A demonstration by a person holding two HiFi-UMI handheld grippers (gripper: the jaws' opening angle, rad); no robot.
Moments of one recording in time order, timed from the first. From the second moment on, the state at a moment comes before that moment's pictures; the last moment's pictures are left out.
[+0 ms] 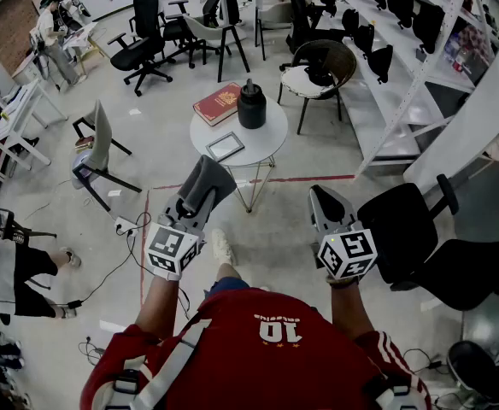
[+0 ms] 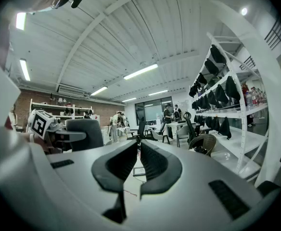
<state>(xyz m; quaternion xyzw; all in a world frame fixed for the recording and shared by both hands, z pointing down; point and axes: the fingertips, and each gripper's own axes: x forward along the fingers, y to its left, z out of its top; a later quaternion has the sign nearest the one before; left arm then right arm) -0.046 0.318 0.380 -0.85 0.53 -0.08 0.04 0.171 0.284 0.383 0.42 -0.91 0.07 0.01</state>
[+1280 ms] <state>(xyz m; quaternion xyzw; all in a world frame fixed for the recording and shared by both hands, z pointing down) -0.052 0.304 0.377 -0.84 0.54 -0.07 0.02 0.162 0.268 0.385 0.41 -0.91 0.09 0.01</state>
